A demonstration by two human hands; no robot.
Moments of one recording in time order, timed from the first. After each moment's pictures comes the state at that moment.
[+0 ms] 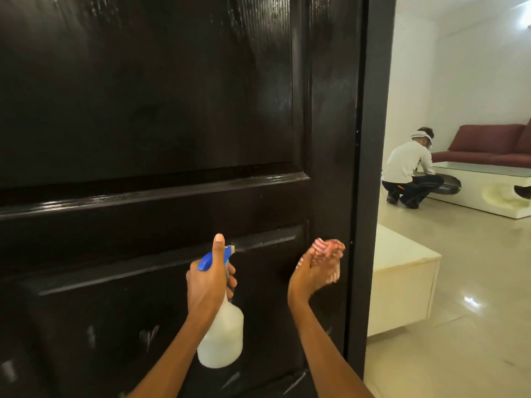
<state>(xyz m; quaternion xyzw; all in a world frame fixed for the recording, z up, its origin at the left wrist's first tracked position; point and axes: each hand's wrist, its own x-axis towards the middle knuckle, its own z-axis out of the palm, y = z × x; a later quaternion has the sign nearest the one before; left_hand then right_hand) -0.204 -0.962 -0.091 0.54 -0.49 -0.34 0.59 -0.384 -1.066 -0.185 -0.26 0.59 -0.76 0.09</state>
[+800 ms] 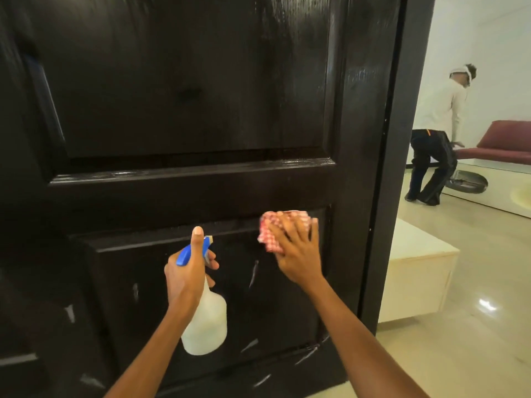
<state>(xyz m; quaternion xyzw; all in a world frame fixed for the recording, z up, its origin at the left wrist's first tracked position) -0.124 -0.913 -0.107 0.51 -0.47 -0.27 0.67 -0.359 -1.043 -0.175 -0.71 0.46 -0.41 -0.34</state>
